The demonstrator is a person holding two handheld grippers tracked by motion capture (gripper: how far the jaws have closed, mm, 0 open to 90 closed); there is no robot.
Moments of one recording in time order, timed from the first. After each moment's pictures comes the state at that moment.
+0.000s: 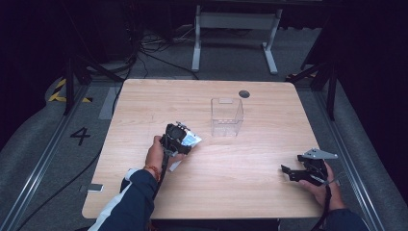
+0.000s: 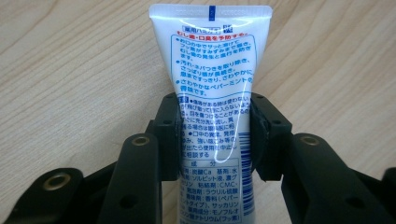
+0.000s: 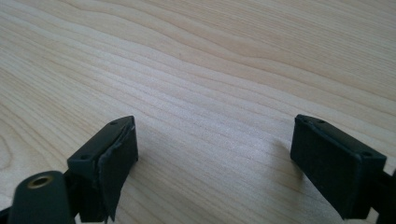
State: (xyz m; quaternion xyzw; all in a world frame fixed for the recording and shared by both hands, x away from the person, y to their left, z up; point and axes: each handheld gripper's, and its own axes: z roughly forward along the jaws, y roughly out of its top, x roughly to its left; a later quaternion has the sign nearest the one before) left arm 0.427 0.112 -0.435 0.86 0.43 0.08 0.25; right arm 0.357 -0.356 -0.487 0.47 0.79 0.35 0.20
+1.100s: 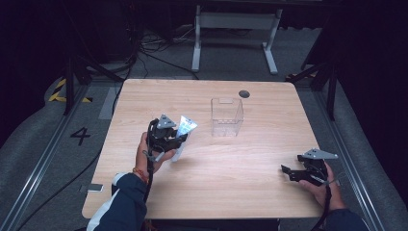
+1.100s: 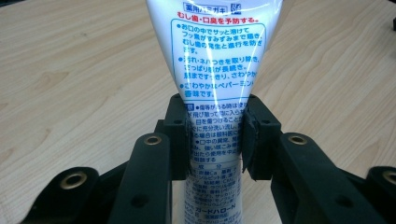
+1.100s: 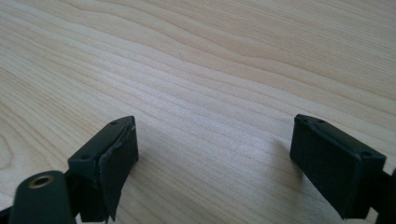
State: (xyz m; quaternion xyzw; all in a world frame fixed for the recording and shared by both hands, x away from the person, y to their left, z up) left arm 0.403 0.140 -0.394 0.82 0.38 0.15 0.41; right arm 0.357 -0.356 -0.487 0.47 0.79 0.35 0.20
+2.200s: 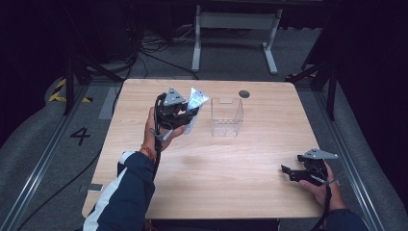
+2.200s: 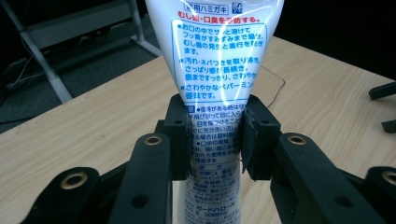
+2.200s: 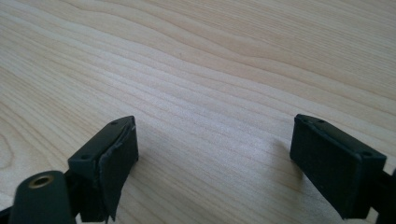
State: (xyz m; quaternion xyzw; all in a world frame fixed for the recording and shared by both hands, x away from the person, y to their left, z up) left arm 0.431 0.113 -0.327 0.79 0.33 0.21 0.47; right arm 0.357 -0.356 -0.487 0.46 0.79 0.35 0.20
